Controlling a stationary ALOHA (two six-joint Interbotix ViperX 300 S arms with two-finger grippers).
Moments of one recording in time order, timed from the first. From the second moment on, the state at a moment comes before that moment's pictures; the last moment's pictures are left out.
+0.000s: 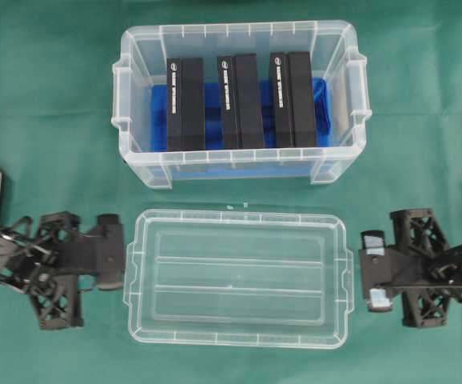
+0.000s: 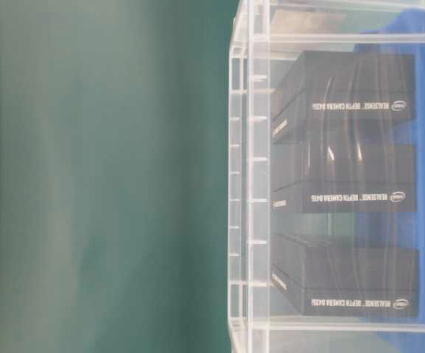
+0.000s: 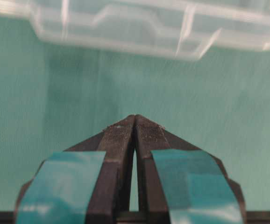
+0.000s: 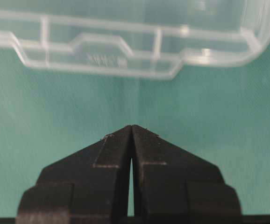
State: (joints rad) left arm -0.46 -0.18 0.95 0.14 0.44 -0.73; right arm 0.50 -0.18 0.91 -0.39 0.54 0.91
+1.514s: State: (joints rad) left arm -0.57 -0.36 0.57 0.26 0.85 -0.69; right arm 0.61 -0.33 0.58 -0.48 0.89 0.92
